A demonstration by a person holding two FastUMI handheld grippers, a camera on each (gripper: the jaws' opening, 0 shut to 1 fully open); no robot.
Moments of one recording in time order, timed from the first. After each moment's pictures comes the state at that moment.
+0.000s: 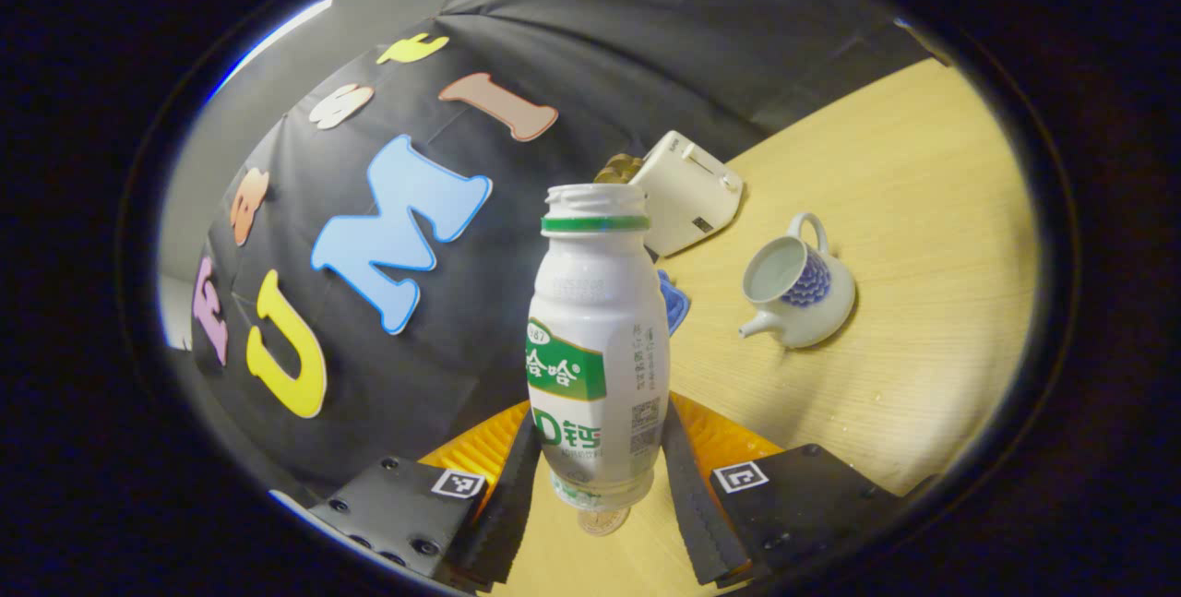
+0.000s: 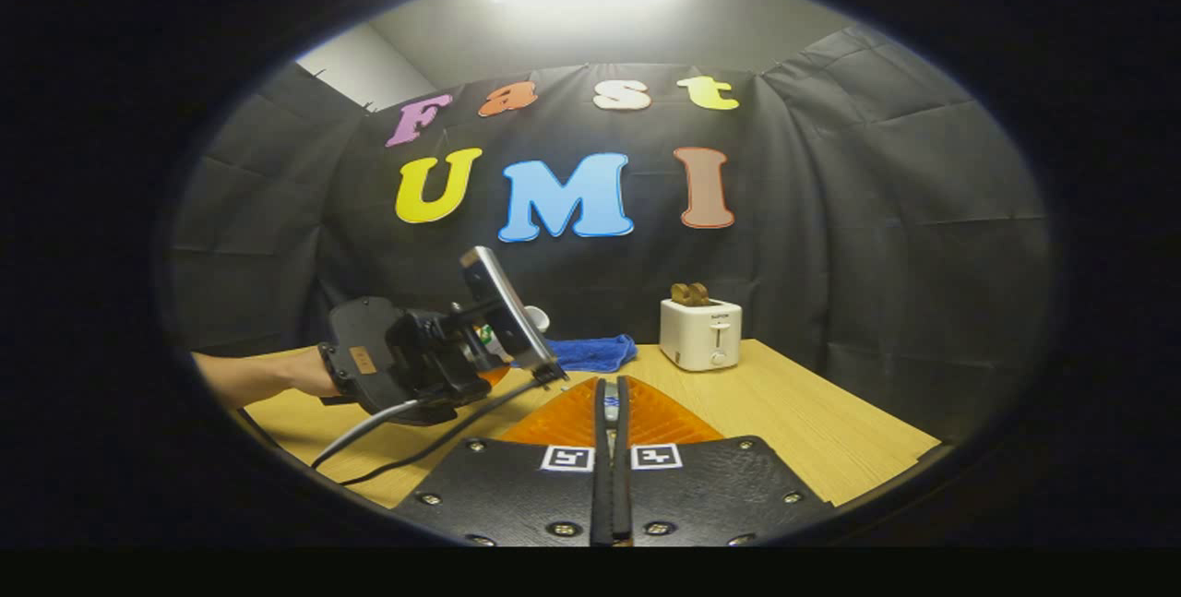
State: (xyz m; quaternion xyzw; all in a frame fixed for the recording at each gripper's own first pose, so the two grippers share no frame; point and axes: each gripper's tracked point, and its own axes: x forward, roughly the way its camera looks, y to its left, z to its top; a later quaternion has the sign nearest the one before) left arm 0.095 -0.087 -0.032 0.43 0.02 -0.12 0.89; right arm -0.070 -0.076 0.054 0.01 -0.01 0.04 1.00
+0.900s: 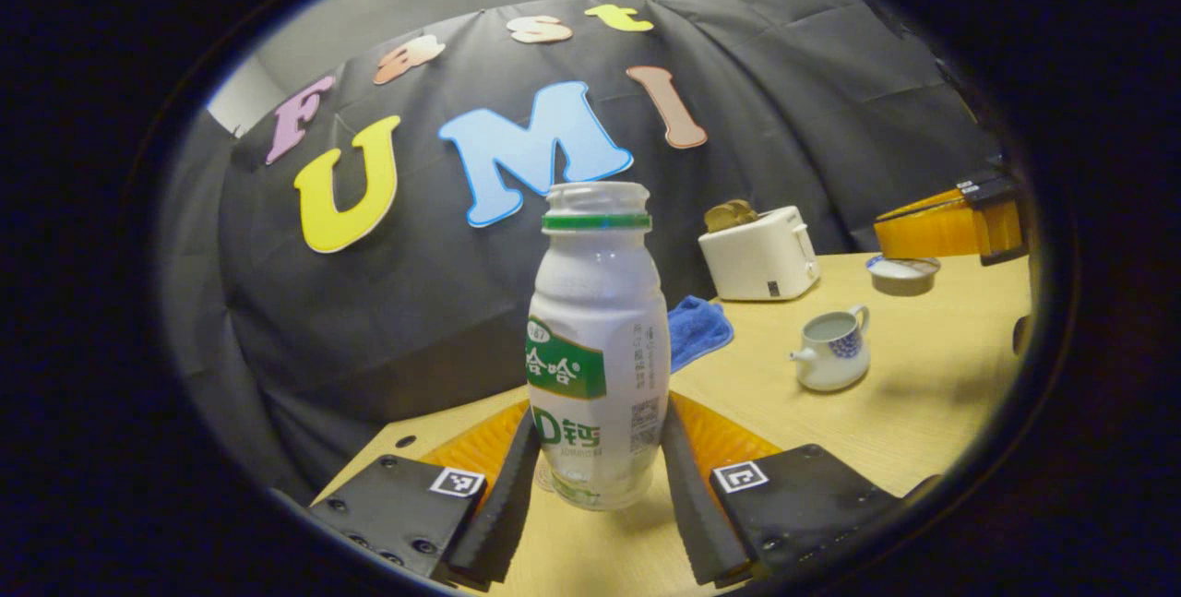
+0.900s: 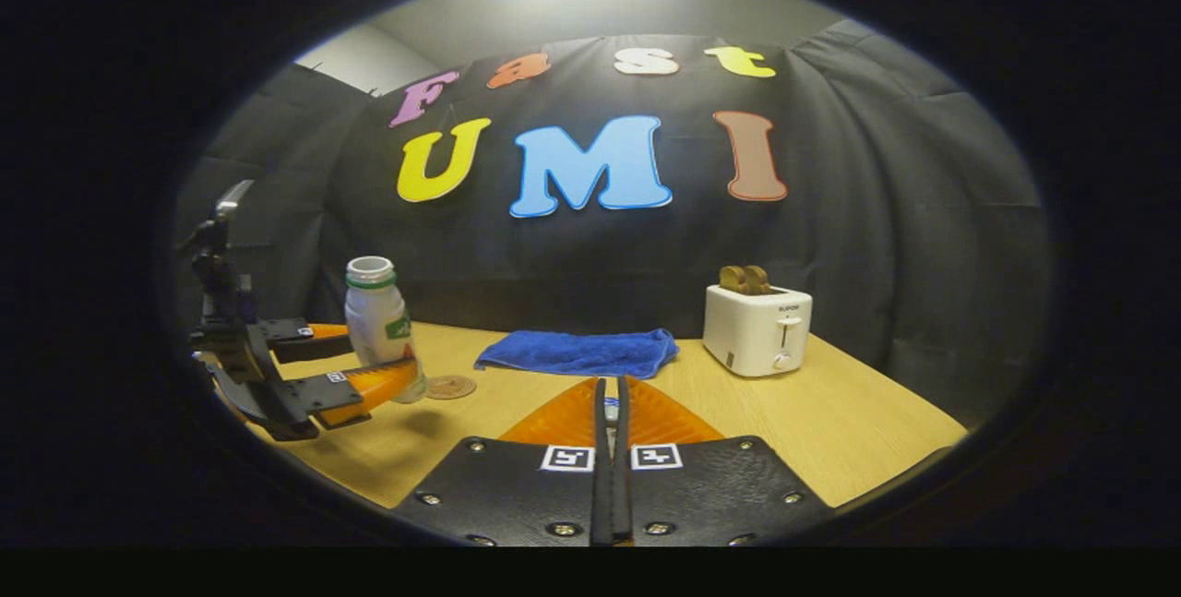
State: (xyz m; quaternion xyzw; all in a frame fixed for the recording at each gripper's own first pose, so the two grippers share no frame) left arm 0.063 -0.001 -0.025 0.20 0.01 -0.07 0.98; right arm 0.063 -0.044 0.031 0.01 0.03 0.08 1.00
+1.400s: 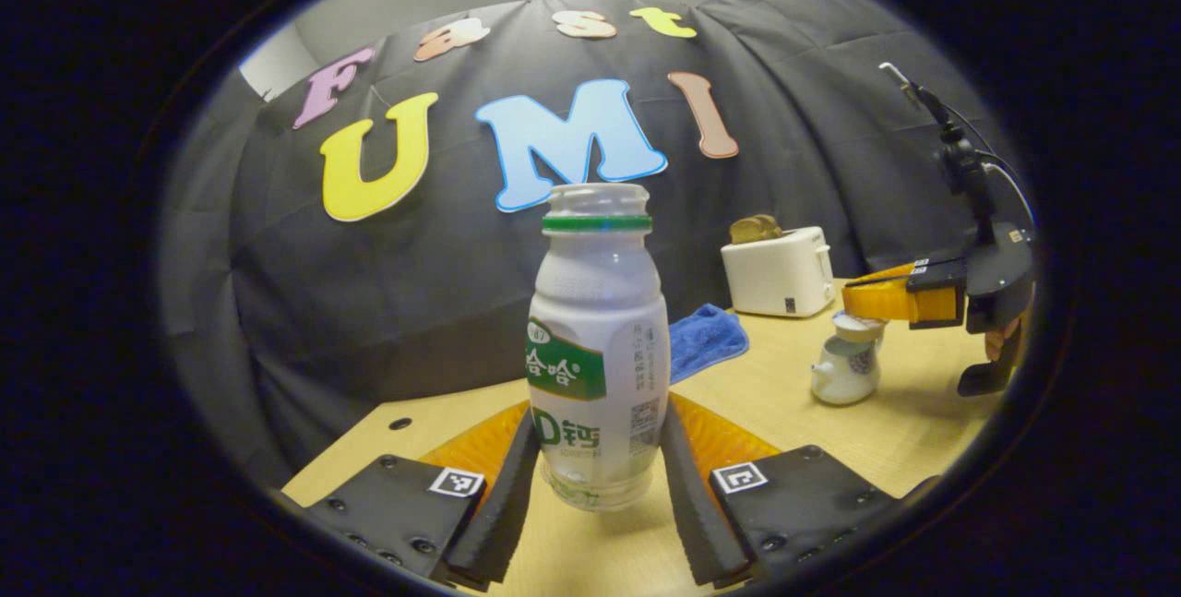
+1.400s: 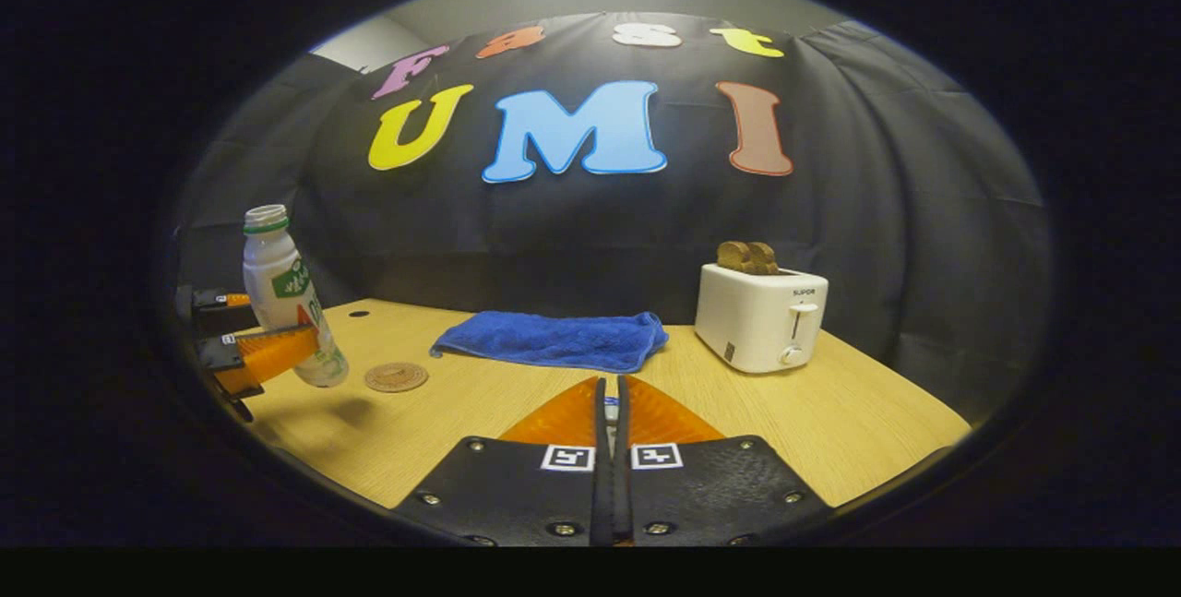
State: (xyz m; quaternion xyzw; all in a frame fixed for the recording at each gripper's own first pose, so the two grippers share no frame) left arm 0.071 0.030 -0.021 0.15 0.02 -0.06 0.99; right arm 0.127 -0.049 0.000 -0.01 0.06 0.05 1.00
